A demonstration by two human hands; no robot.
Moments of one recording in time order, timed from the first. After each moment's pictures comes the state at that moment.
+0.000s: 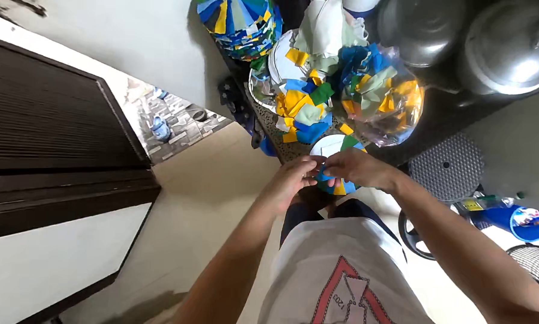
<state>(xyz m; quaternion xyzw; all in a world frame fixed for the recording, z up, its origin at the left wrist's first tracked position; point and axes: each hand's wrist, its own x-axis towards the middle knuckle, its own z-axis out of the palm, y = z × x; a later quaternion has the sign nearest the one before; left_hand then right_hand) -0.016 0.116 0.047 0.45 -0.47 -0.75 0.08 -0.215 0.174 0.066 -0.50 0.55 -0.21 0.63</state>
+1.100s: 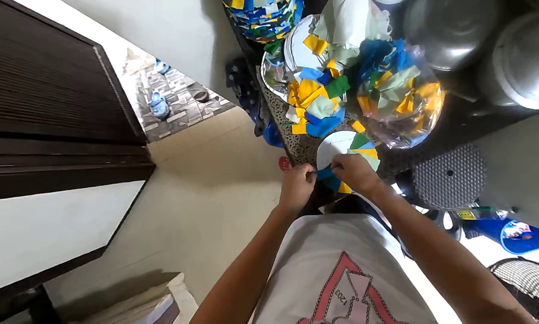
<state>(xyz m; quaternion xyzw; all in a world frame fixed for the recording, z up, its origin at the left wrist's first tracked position) -0.007 0.143 -0.014 0.55 -0.69 -0.46 0.01 -0.187 0.170 0.013 -0.53 0.69 -0.04 0.48</state>
